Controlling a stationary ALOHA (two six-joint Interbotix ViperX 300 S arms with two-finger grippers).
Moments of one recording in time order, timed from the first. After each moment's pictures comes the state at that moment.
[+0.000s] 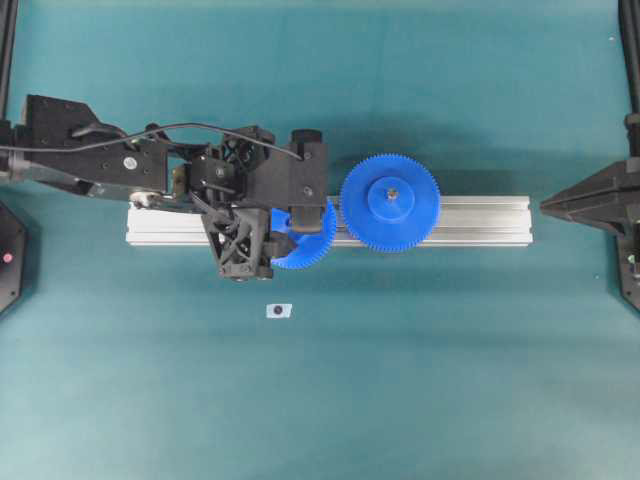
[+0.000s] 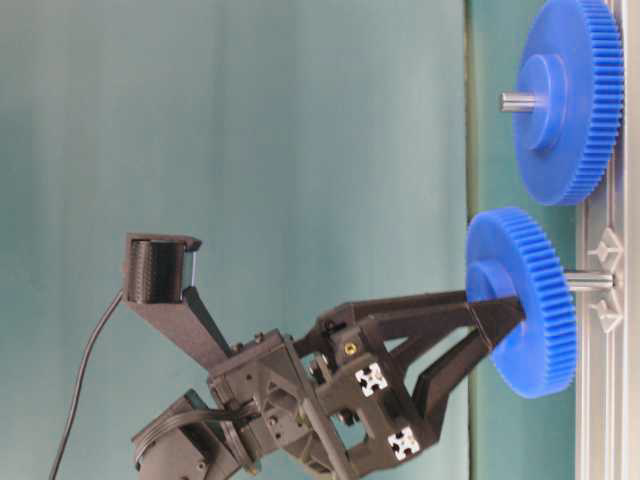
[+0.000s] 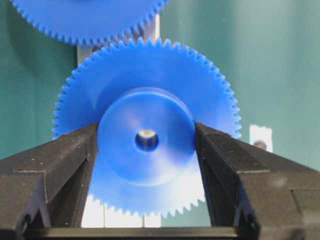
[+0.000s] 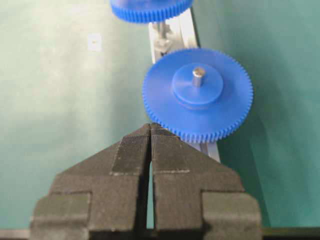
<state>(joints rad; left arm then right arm) 0.07 0.01 0.49 0.02 0.28 0.11 -0.07 -1.11 1.17 0.02 0.38 0.04</state>
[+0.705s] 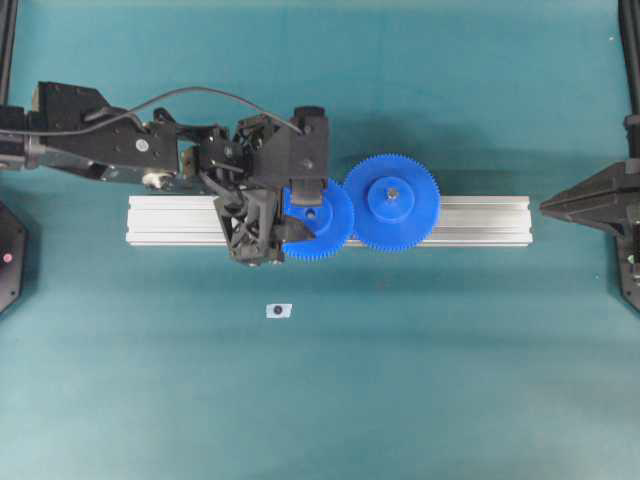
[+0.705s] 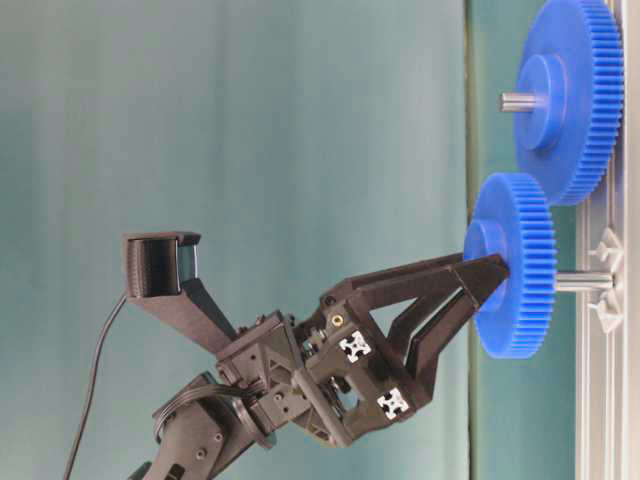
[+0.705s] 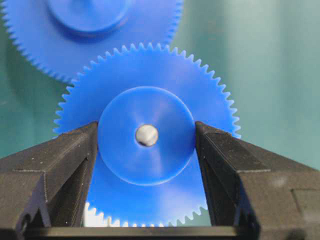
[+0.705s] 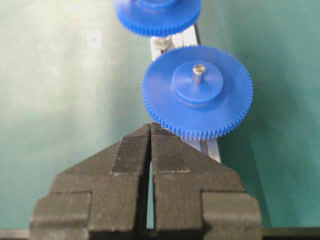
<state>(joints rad) 0.13 0.03 0.48 0.02 0.28 0.12 -0.07 -1.11 1.18 0.02 0.38 0.04</state>
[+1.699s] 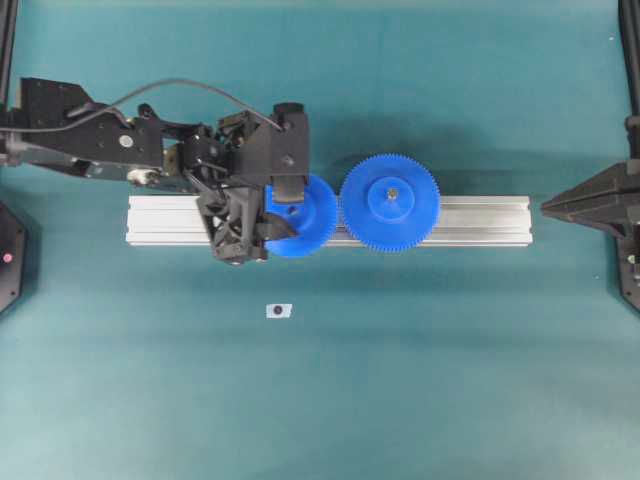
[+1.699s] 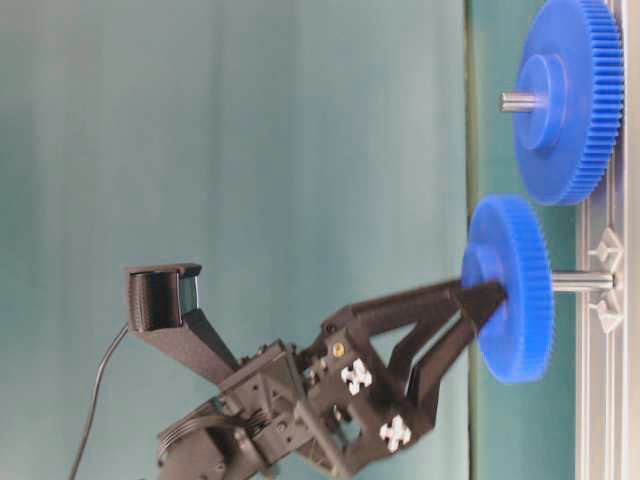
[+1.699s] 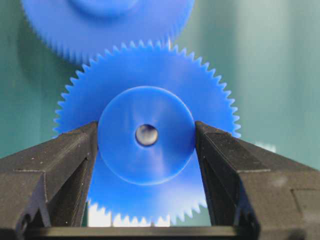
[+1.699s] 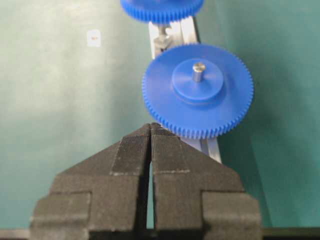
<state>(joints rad) 0.13 -0.02 0.51 0.02 0.40 0.11 -0.07 -1.12 1.19 0.02 0.38 0.04</state>
